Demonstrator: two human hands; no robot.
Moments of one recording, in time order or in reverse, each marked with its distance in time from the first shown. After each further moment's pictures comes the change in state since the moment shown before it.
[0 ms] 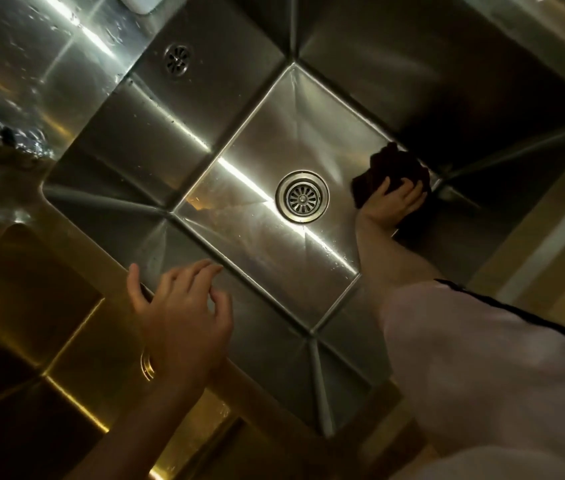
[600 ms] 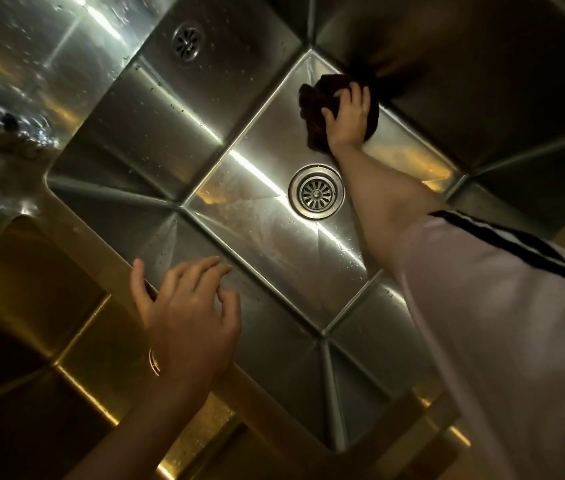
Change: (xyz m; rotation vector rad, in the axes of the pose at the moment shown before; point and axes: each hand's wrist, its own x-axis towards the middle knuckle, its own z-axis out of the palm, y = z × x) left_hand 0.000 0.002 -0.001 0.003 0.005 0.017; right_hand 0.017 -0.131 0.068 -0.126 -0.393 -0.613
